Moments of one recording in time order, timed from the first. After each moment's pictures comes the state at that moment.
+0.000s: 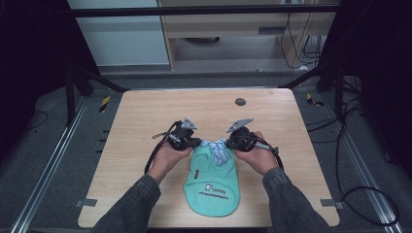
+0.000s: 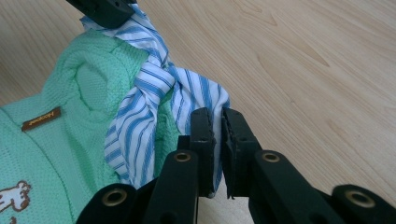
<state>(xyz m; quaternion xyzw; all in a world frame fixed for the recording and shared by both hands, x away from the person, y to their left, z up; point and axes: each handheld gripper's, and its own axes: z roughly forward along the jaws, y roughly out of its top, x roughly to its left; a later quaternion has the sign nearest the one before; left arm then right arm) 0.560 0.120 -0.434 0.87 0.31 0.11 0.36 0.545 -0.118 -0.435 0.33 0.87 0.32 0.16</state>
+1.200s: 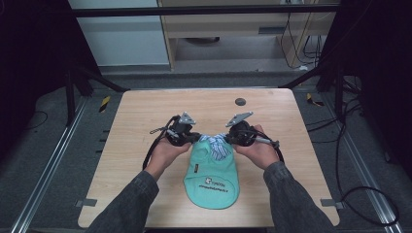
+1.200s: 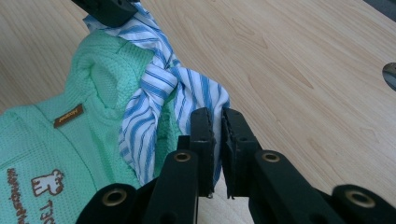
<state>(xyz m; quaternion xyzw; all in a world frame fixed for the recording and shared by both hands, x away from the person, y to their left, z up) 0.563 0.122 -0.415 0.87 0.30 0.13 0.36 0.550 -0.116 -0.413 0.31 0.88 0.33 0.17</state>
